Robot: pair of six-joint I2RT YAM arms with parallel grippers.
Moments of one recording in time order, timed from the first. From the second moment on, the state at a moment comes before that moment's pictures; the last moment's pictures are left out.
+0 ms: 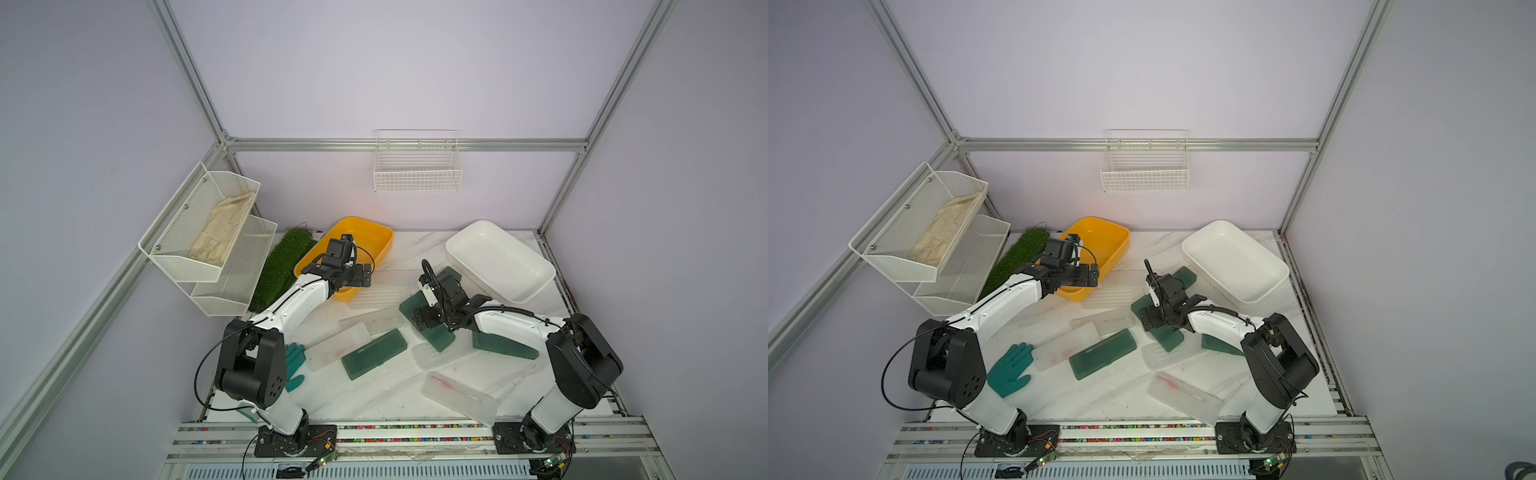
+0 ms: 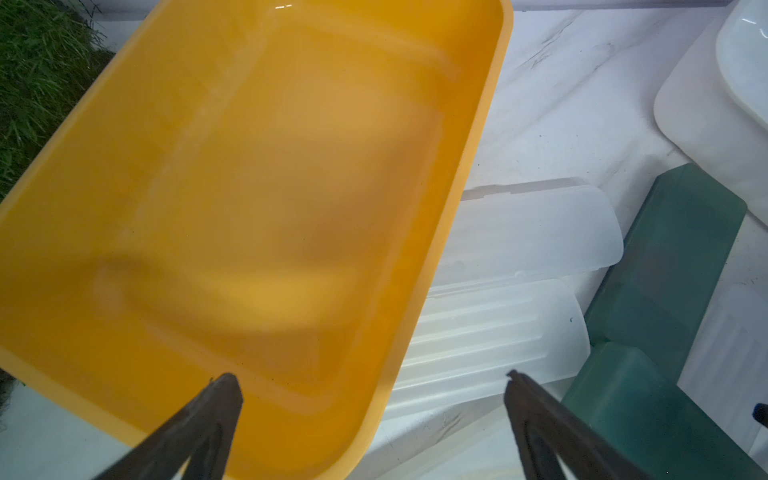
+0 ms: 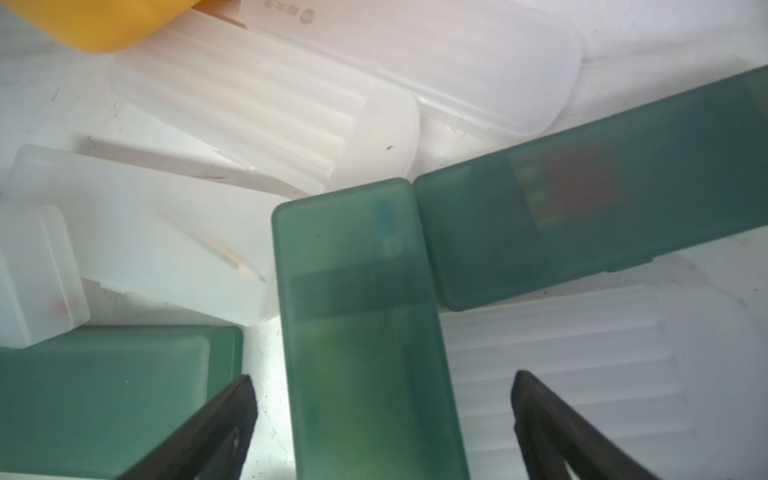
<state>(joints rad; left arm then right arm) -0.30 1.65 1.28 -0.48 -0.07 -0.21 0.65 1.67 1.03 -0.27 0.01 0.17</state>
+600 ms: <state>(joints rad) -0.31 1.71 1.32 -0.54 -0.08 -0.21 0.68 1.78 1.06 -0.29 0.09 0.14</state>
